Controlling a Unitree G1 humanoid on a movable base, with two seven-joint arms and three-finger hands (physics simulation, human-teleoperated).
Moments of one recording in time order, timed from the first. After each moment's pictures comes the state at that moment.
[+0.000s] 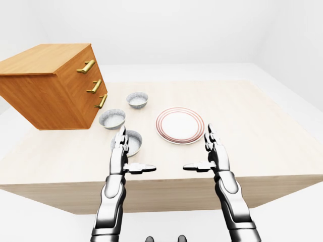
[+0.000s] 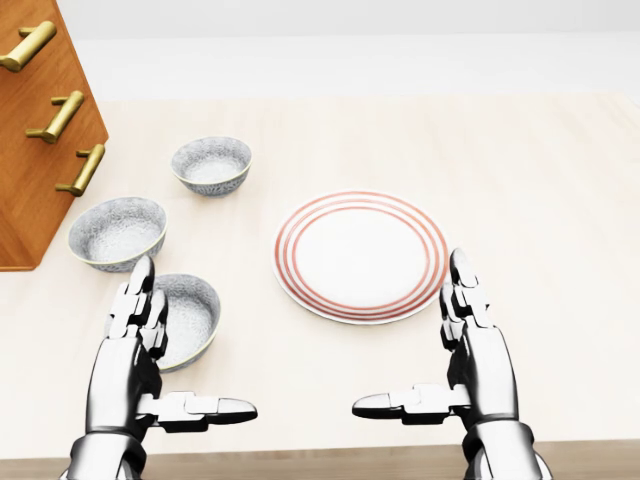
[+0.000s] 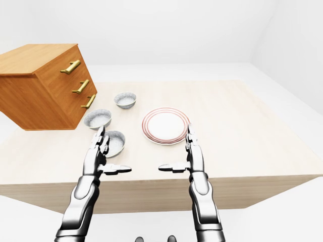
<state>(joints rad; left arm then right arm) 0.00 0.01 0.01 0.00 -0.01 0.00 -0.01 0.00 -0.01 -0.02 0.00 0.01 0.00 0.01</state>
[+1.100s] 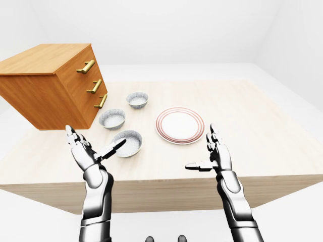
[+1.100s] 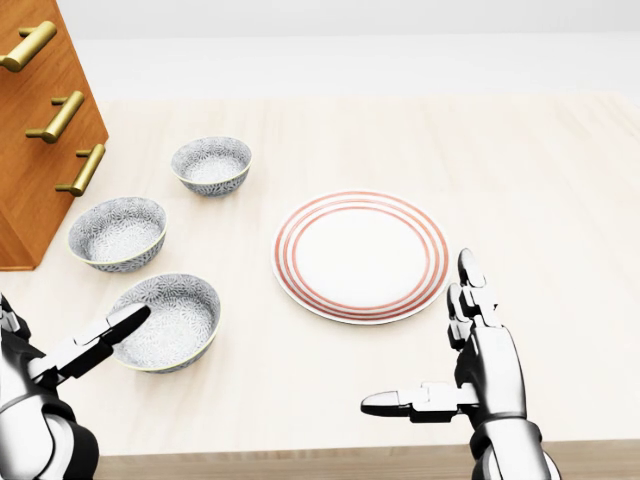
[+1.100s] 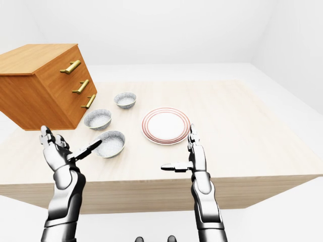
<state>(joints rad) -0.11 0.04 0.18 -0.04 -0.15 0.00 0.49 -0.01 -0.02 -0.04 0.02 0.02 0.00 0.03</state>
